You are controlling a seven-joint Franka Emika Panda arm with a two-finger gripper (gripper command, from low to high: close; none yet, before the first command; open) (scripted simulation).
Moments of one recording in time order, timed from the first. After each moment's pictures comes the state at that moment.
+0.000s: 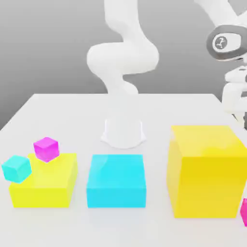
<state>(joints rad) 0.29 -0.09 0.78 -2.65 -0.03 2.66 1.61</state>
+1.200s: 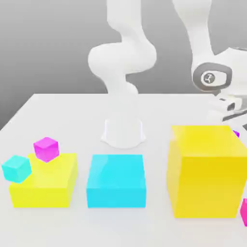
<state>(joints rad) 0.55 -0.02 0.63 -2.79 -0.30 2.87 1.44</state>
